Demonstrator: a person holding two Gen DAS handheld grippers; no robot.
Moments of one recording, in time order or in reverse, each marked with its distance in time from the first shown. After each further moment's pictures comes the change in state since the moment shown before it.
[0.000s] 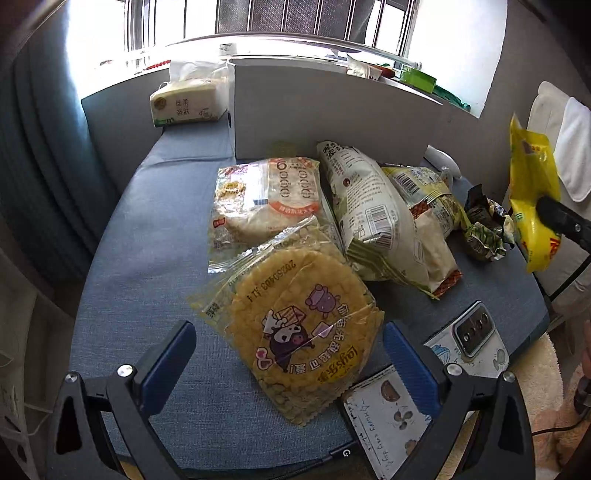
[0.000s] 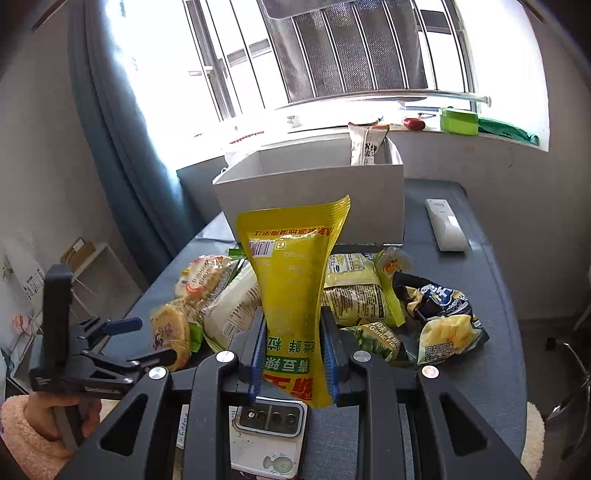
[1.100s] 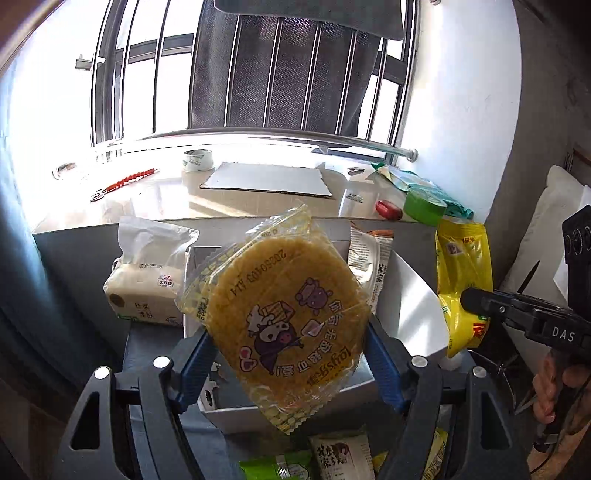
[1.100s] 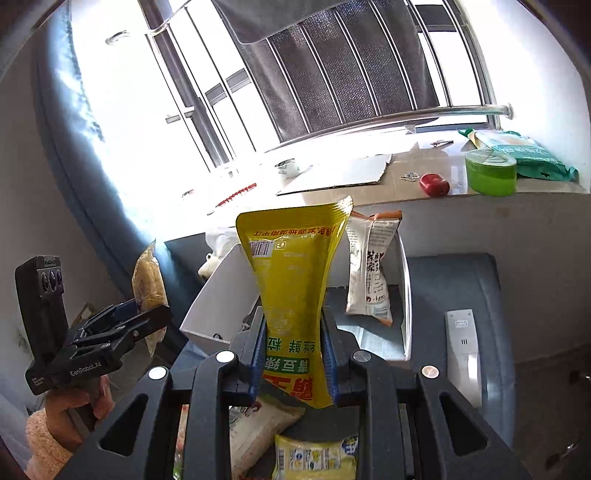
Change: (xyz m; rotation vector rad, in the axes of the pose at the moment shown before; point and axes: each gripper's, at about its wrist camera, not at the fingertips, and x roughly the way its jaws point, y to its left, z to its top) left arm 0.017 0.000 0.281 0.030 -0.257 -0.055; right arm 0.107 -0.071 0.201 0.092 0.000 0.060
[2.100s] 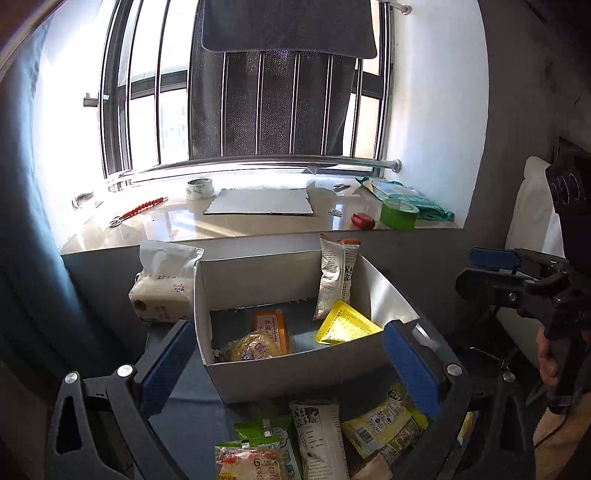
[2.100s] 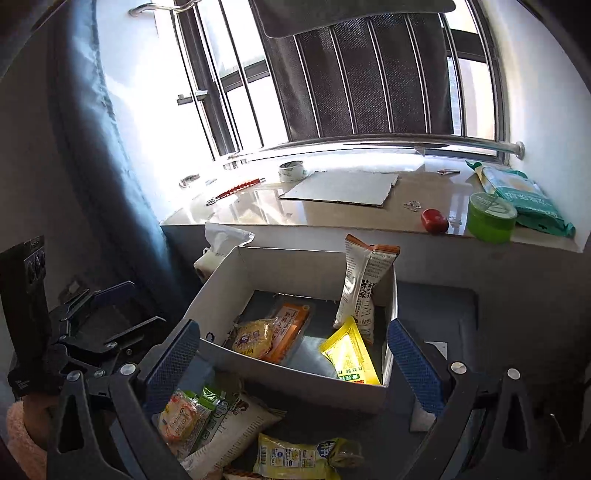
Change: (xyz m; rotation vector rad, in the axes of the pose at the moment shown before) left arm -0.114 -0.049 -0.036 0.062 -0.100 0.019; right arm -0.061 0.042 0.013 -0.189 0.005 -0.022
